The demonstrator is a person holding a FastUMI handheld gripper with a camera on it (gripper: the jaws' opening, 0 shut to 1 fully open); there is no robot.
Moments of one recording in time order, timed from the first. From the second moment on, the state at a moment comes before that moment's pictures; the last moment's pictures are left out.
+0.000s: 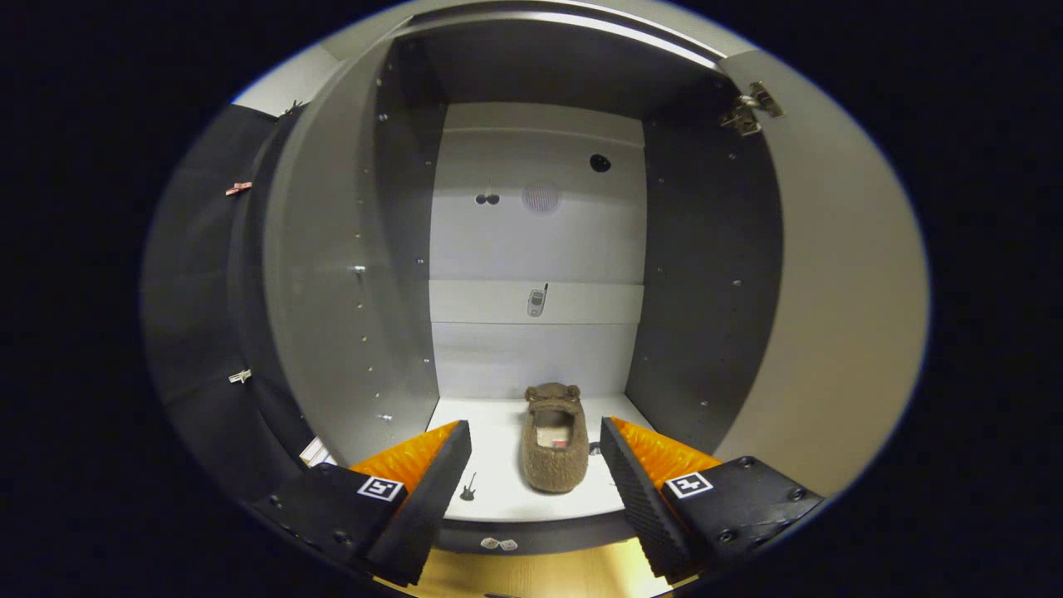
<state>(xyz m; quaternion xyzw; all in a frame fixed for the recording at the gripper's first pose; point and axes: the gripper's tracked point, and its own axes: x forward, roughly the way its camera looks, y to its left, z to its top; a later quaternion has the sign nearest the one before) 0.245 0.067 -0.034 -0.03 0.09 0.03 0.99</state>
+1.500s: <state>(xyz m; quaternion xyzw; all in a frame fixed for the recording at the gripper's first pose) -0.085 -0.236 0.071 0.00 -0.06 -0.07 1.00</state>
